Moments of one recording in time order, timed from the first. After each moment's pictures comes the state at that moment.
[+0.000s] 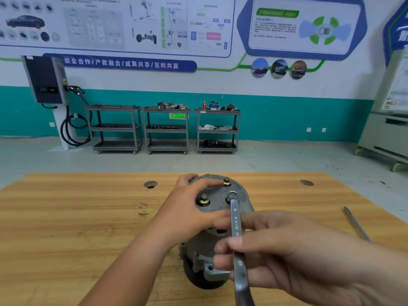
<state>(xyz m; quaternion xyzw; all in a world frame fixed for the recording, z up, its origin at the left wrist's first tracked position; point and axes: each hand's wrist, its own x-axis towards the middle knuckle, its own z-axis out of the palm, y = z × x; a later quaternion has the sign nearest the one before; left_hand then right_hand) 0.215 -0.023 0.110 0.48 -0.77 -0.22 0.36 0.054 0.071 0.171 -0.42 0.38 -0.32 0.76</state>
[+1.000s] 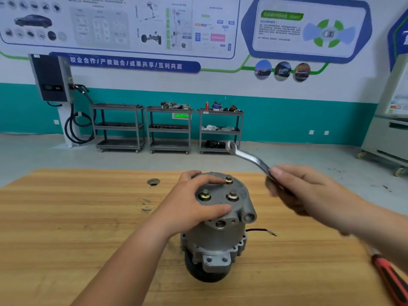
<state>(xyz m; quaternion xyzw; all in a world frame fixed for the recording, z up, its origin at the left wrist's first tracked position) 0.220 -0.024 0.111 0.47 -0.76 -0.27 0.35 0.001 0.028 0.176 -0.74 0.47 -0.35 0.33</state>
